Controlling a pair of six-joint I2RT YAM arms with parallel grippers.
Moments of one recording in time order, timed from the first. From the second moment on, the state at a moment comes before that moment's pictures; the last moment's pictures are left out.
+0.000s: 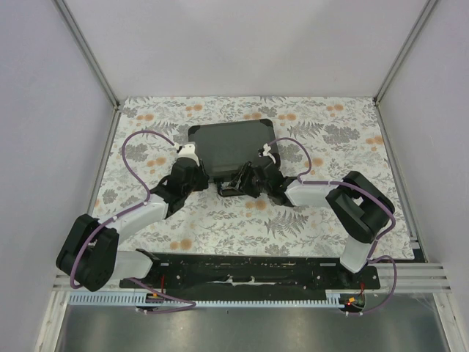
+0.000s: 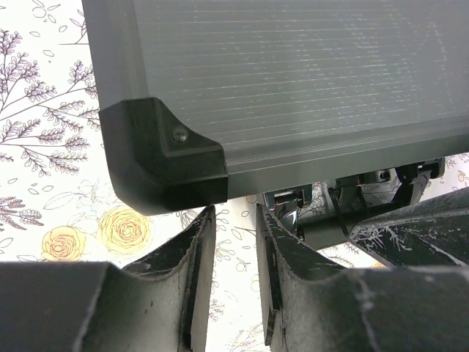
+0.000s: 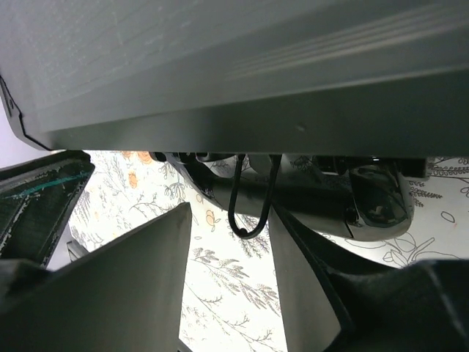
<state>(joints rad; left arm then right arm) -0.51 1.29 0.61 0.10 -0.21 -0.45 0.76 1.77 0.89 0.25 -0.02 1.03</state>
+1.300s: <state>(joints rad) -0.51 1.29 0.58 0.11 -0.23 -0.45 0.77 1.78 0.95 0.27 0.13 1.01</state>
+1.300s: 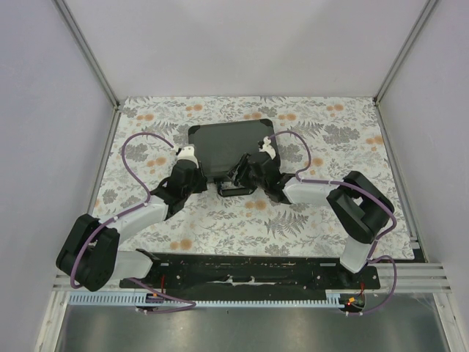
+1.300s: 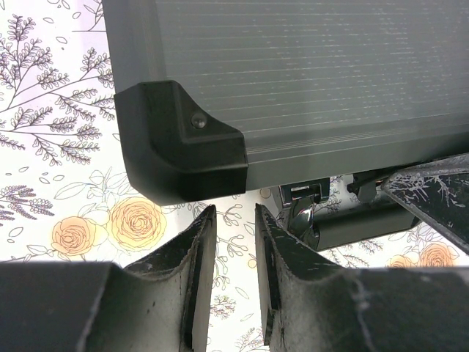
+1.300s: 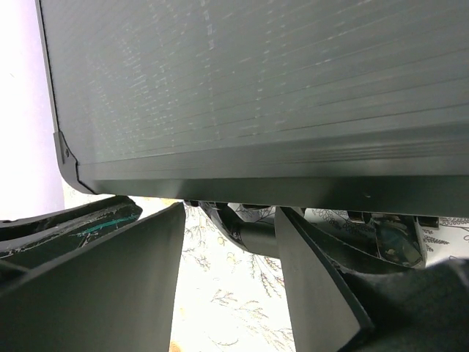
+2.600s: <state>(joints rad) -0.51 1.41 0.89 0.04 -0.15 -0.43 0.79 1.78 1.07 -0.09 0.11 0.72</state>
